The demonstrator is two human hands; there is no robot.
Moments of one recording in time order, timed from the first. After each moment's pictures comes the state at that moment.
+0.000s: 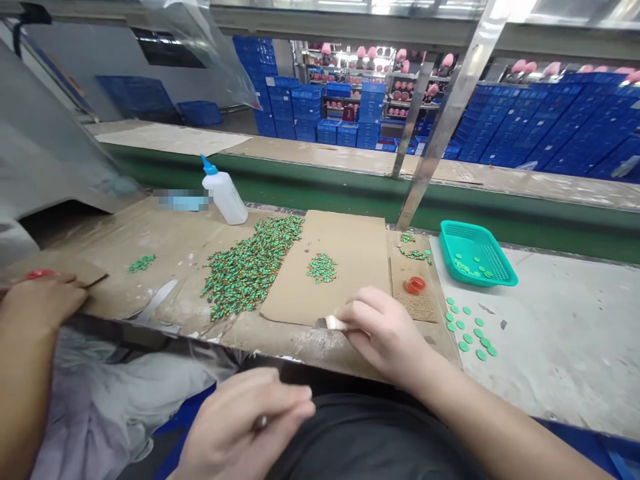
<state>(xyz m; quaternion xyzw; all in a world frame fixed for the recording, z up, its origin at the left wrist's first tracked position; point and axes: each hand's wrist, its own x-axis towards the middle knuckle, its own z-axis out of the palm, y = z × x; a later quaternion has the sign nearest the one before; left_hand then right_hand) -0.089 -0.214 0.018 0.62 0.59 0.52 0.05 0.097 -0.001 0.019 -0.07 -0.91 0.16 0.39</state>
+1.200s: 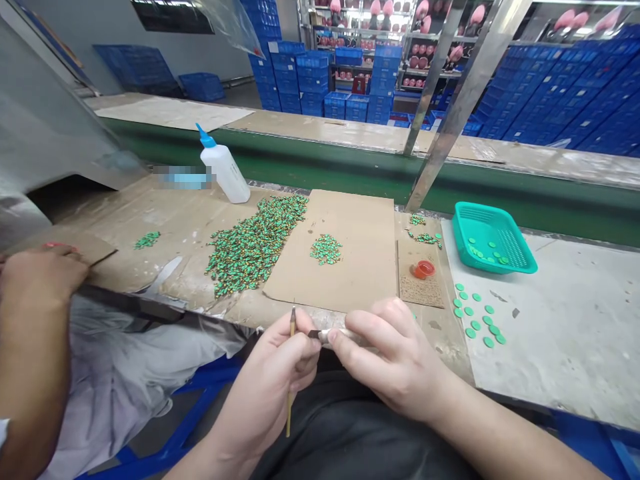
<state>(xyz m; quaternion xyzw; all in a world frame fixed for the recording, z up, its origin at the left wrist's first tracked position) -0.047 -0.168 0.023 0.13 0.55 0.62 0.54 0.125 -0.037 0.028 -0.03 -0.91 0.02 0.40</state>
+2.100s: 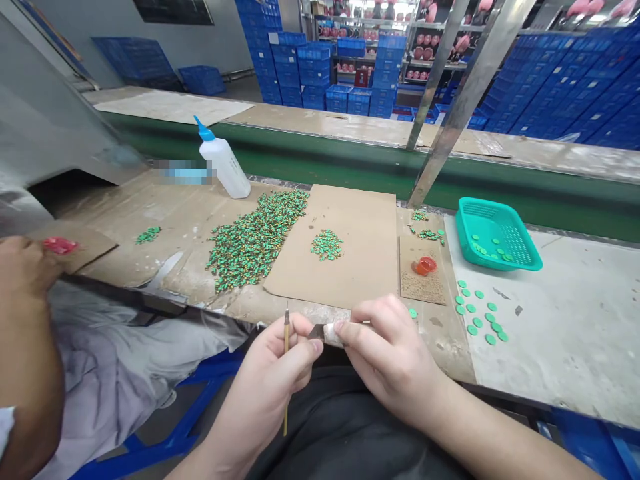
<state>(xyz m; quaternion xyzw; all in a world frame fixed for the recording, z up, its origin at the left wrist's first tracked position) -0.047 -0.178 0.012 0.15 0.59 0.59 0.53 0.126 -0.049 0.009 -0.10 -0.90 0.12 0.41</state>
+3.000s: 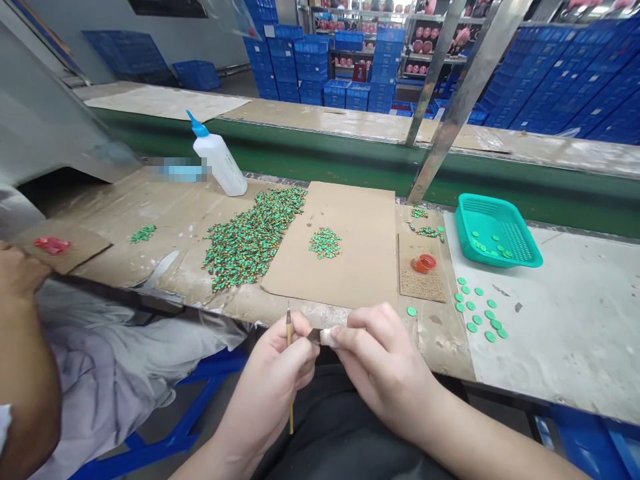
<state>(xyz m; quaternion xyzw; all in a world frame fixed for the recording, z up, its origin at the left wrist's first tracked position) -0.039 -0.169 0.011 0.10 0.60 0.60 0.51 0.127 -0.062 0.000 -0.12 -0.89 0.16 0.40</state>
